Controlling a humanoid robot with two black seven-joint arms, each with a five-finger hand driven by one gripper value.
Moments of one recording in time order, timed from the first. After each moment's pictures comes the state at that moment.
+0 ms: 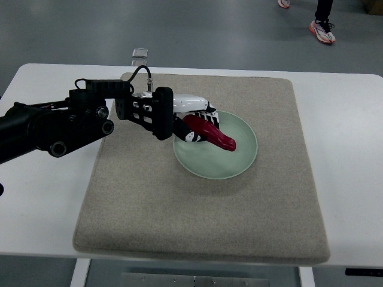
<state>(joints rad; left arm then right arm) -1.10 0.34 -0.20 -1.00 1.37 -0.20 -0.32 0.00 0.00 0.02 0.12 -0.13 0.01 0.07</state>
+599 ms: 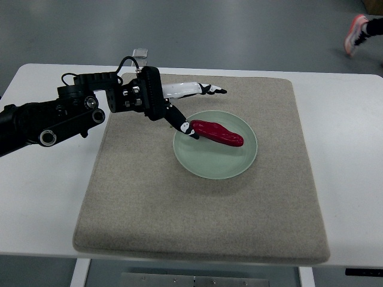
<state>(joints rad) -1.11 0.41 -0.22 -1.00 1.05 -0.20 -0.31 0.00 0.00 0.02 0.12 -0.13 0.01 0.07</state>
